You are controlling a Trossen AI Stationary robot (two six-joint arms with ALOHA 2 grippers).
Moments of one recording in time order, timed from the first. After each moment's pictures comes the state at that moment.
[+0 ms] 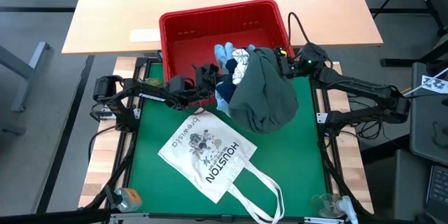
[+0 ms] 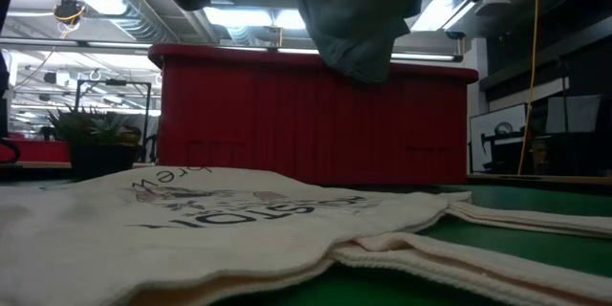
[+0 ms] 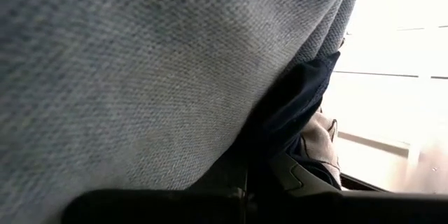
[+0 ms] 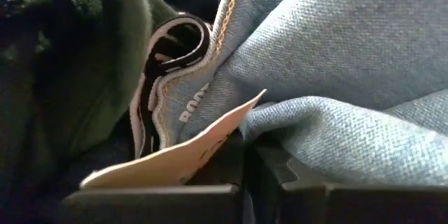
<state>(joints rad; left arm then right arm) 0.12 1.72 1.01 1.33 -0.05 -1.53 -0.44 1.19 0.92 0.40 -0.72 1.34</state>
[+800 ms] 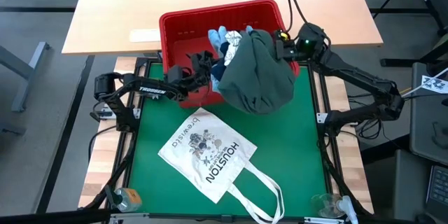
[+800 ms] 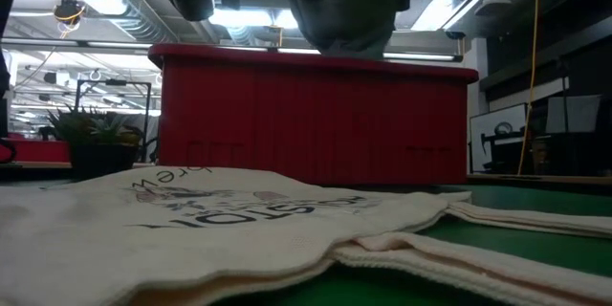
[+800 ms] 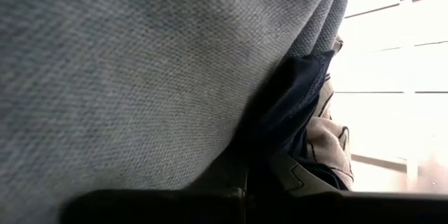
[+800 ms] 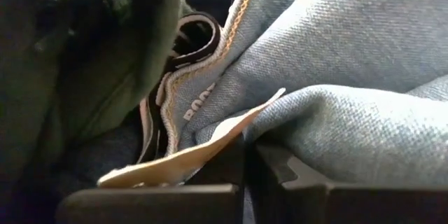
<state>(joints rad) 0.24 1.72 1.01 1.36 -0.06 -1.54 -0.53 1.28 1.21 0.06 -0.69 1.13</state>
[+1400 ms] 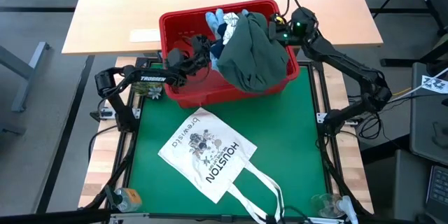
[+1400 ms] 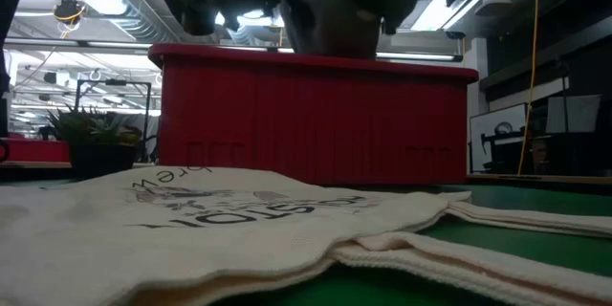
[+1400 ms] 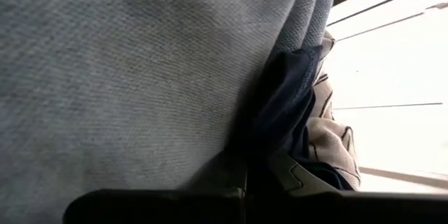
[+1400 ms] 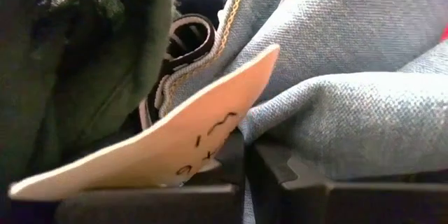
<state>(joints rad) 0.44 1.72 1.05 1.29 0.04 -1.54 -0.71 1.45 1.34 0.07 -0.75 1.09</state>
